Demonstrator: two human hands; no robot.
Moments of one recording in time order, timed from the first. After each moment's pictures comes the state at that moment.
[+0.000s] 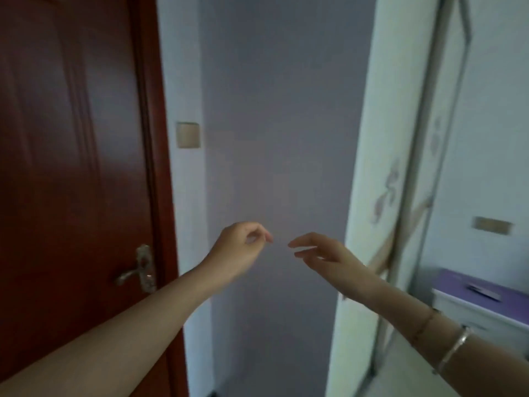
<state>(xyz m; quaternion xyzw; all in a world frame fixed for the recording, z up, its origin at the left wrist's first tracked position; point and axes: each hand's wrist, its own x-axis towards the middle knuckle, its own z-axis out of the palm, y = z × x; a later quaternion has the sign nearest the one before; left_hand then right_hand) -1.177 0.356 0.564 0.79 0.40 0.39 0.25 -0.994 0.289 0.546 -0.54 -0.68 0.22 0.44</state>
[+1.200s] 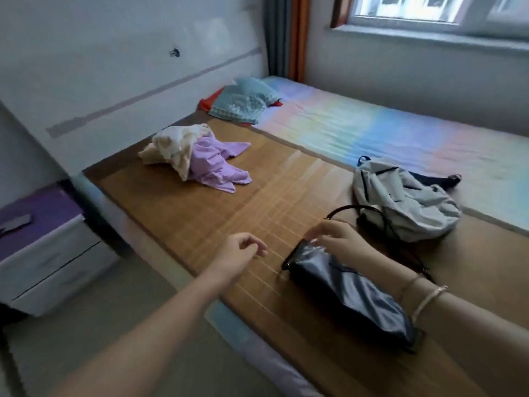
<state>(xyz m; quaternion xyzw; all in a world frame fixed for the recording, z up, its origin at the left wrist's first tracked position) -0.330 -0.056 0.284 0.82 -0.11 -0.24 0.51 -0.400 -0.269 0.279 -0.82 0.17 0.02 0.55</state>
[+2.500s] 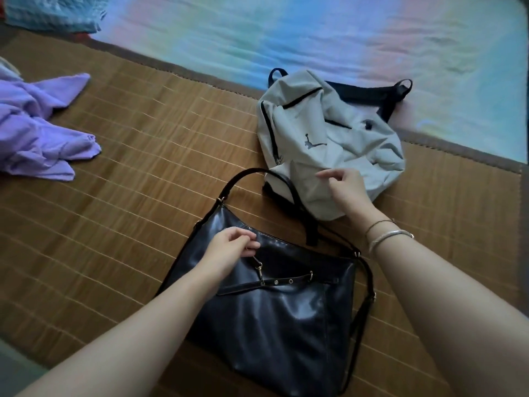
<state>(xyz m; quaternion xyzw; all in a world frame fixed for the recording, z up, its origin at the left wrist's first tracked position) -0.260 -0.431 0.080 0.78 0.01 -0.45 0.44 -0.323 -0.670 0.050 -0.74 0.46 -0.08 0.48</state>
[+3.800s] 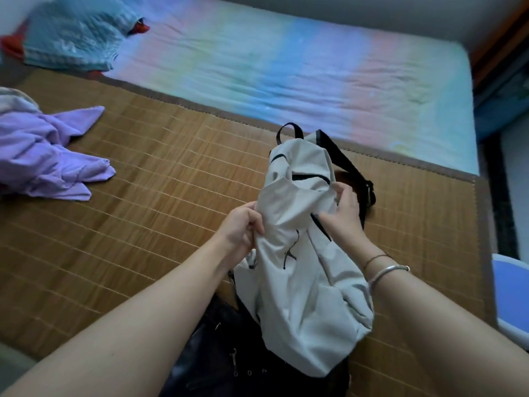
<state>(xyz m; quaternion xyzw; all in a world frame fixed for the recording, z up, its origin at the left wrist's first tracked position) -0.247 -0.436 0.157 0.59 -0.01 -0.54 0.60 -0.371 -0.595 0.118 -0.74 0.46 -0.13 0.47</state>
